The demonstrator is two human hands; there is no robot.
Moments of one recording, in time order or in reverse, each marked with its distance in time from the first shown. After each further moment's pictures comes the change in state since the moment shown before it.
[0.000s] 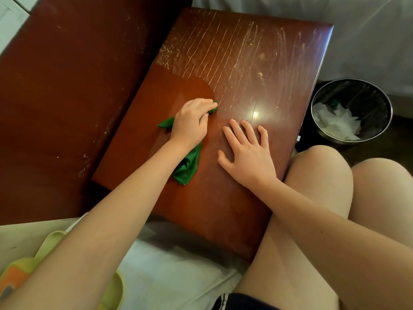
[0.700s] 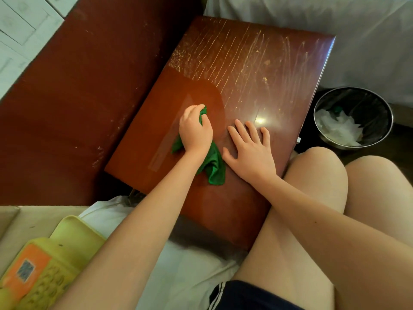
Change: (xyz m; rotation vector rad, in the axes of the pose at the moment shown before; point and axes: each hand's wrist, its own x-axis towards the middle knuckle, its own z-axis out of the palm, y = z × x) left_hand -0.018 0.039 -0.001 -0.158 0.164 -0.631; right_hand -0.001 0.001 -0.004 0.004 -0.030 -0.010
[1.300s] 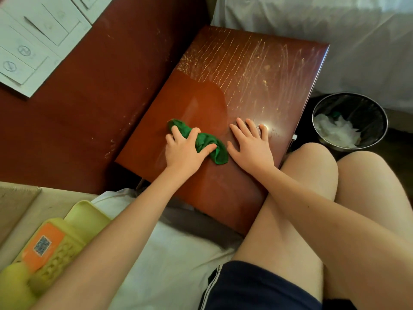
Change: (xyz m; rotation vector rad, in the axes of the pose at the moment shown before) left_hand -0.051 -0.030 -0.056 0.689 -0.315 0.074; right_hand -0.002 0.004 -0.006 0.086 -0.038 -0.035
